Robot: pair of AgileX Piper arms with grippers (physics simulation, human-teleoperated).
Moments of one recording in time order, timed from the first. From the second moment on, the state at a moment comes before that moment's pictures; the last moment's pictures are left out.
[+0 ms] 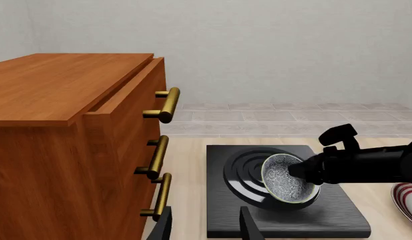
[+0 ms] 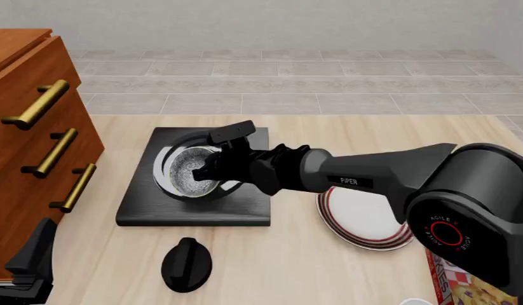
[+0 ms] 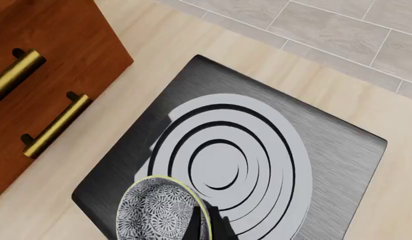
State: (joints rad) left arm 0.00 0.00 0.00 0.00 0.00; right arm 0.76 2.14 -1.45 -0.05 0.17
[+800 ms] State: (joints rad) left arm 0.00 0.00 0.00 0.00 0.00; right arm 0.65 1.80 -1.09 -0.18 0.19
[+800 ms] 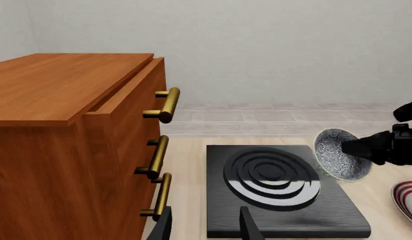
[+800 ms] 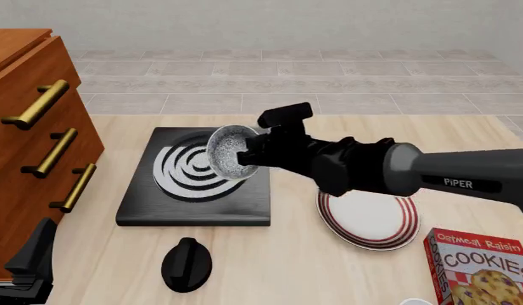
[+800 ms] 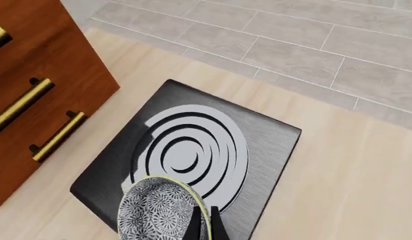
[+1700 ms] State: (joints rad) left arm 0.00 0.00 0.00 0.00 0.00; right arm 0.22 1.33 -0.53 -0.31 0.20
